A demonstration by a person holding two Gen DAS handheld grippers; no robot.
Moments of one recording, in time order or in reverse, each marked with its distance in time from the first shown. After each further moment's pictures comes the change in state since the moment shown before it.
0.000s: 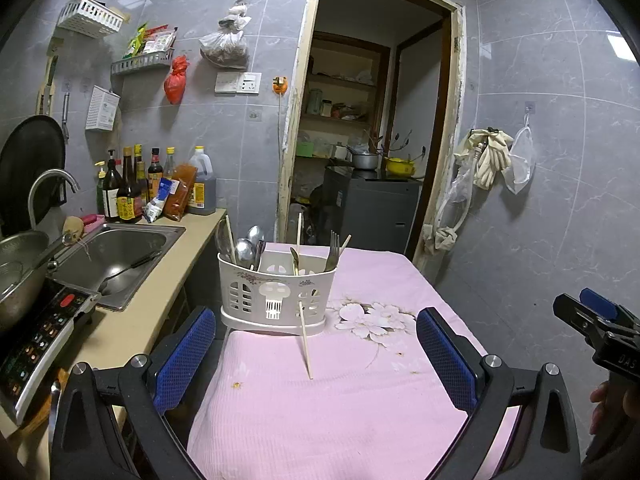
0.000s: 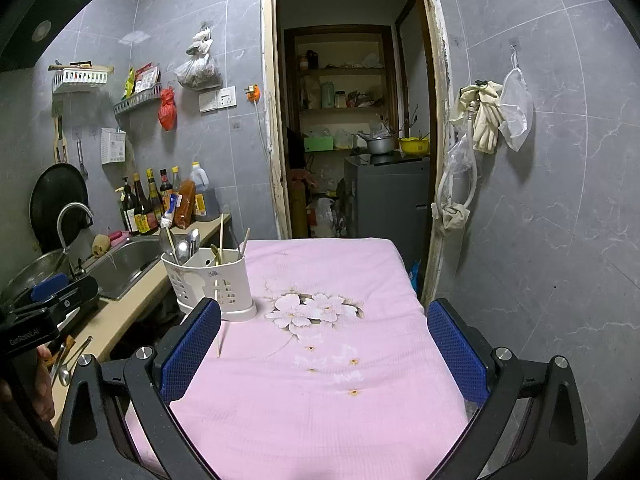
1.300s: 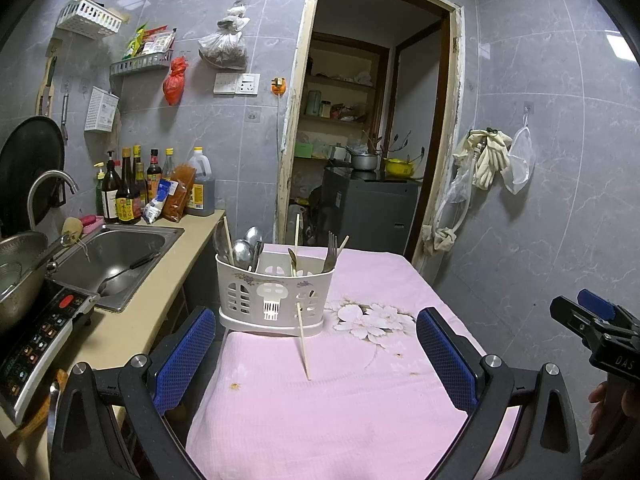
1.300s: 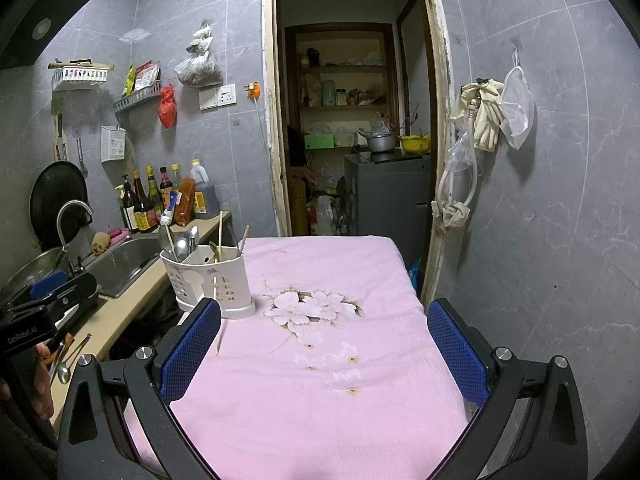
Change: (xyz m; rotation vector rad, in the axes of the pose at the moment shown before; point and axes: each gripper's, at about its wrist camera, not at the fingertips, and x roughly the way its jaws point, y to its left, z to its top) left arm 0.000 0.000 -0.001 0.002 0.000 0.002; right arm -0.002 0.002 0.002 -0.002 0.005 0.000
